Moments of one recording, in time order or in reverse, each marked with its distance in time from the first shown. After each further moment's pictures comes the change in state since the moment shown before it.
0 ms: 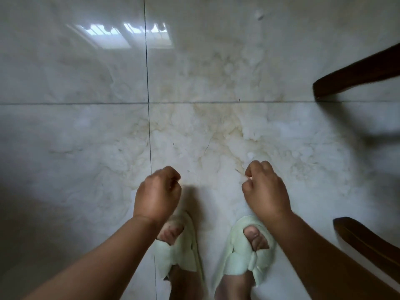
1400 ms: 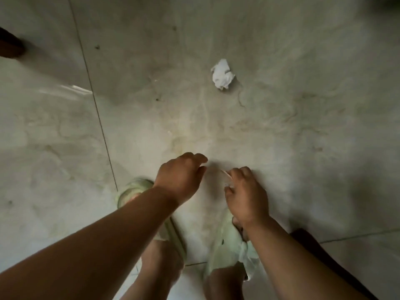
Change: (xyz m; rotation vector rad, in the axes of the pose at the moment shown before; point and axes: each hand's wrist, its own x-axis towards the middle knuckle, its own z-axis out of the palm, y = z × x) left_hand 0.347 0.290 -0.125 0.401 -0.319 0.419; right_hand 0.324 -0.061 -0.186 0.141 0.008 0.144
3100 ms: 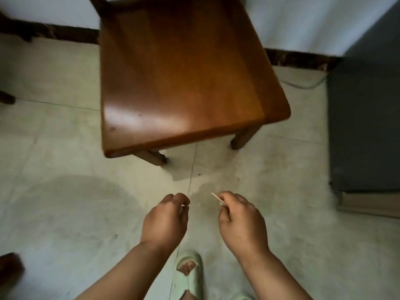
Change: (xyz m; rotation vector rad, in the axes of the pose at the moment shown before) left_hand -0.185 -0.027 -0.340 -0.308 0.572 -0.346; right_hand -0.081 -0.332 -0.302 0.031 0.088 -0.500
